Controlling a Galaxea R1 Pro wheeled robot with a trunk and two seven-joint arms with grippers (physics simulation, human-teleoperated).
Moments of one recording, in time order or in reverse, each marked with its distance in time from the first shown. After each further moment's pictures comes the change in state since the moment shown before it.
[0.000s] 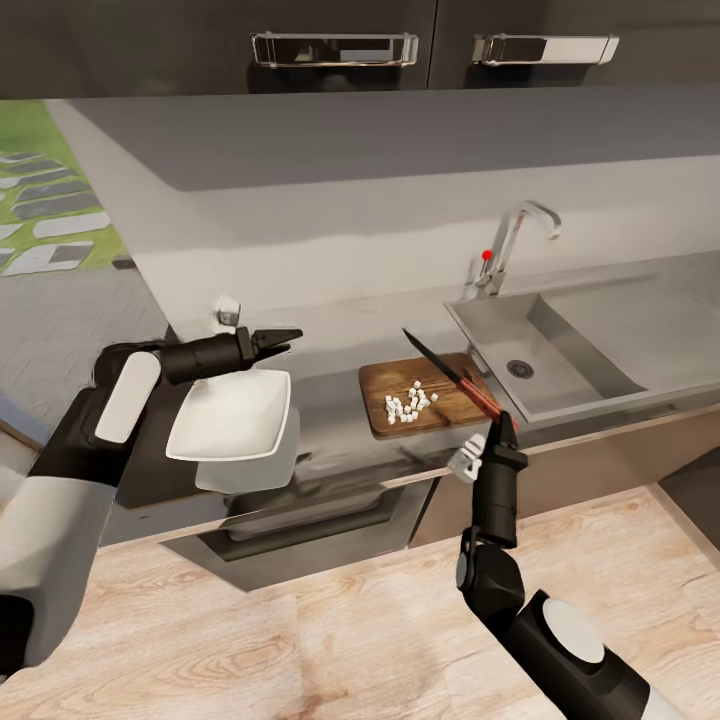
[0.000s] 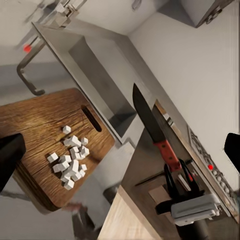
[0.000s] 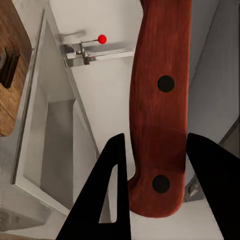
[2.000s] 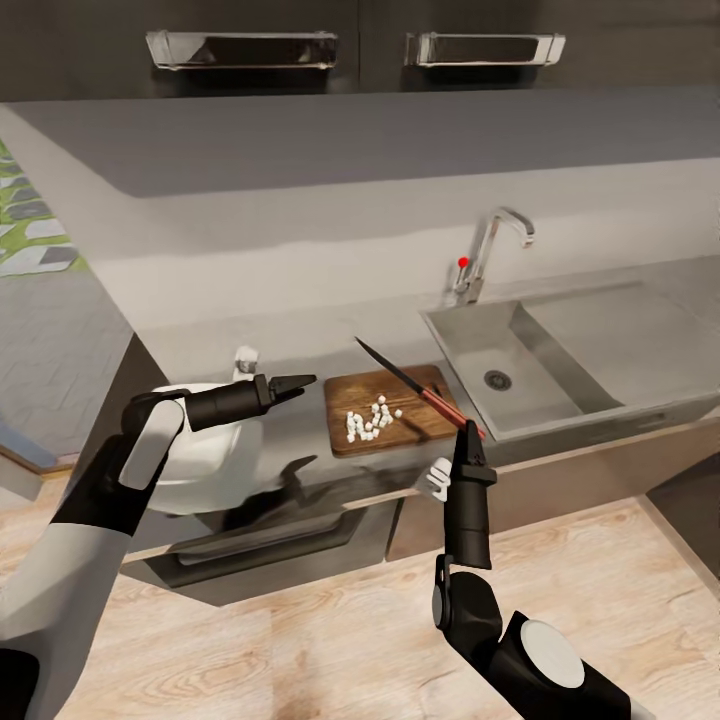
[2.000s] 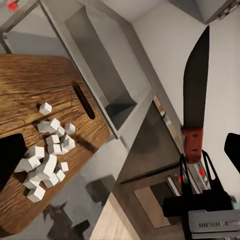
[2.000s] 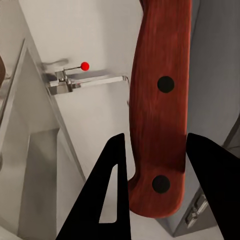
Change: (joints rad) left arm 0.157 -0.045 -0.002 -0.002 -0.001 -0.035 0.000; right arm 0.000 0.012 0.166 0.001 -0.009 0.001 -0.137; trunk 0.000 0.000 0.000
